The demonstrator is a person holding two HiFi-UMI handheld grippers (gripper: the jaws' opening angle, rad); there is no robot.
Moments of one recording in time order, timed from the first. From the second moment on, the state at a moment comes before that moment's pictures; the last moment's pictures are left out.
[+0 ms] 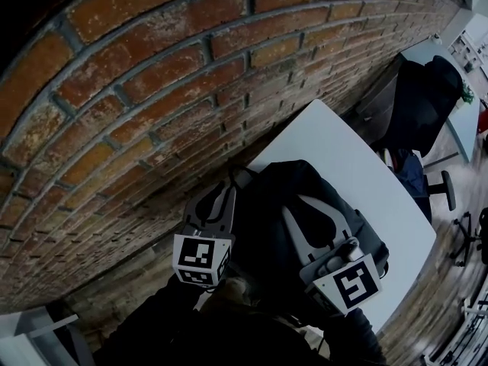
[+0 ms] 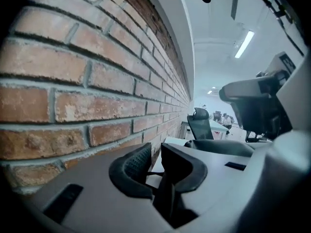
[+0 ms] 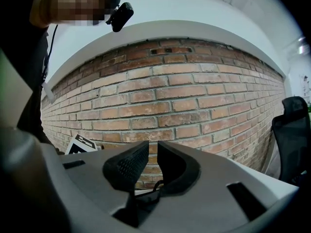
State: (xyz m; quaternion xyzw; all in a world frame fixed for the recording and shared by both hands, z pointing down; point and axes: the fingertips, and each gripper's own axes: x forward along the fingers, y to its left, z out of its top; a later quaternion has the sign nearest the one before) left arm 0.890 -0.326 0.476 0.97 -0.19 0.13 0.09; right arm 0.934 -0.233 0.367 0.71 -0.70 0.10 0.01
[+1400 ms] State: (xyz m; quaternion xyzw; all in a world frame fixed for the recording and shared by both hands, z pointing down) left arm 0.886 -0.108 0.246 0.98 -0.17 -0.03 -0.06; right arm 0.911 -0.085 0.267 0.74 -0.68 -0.03 -0.03
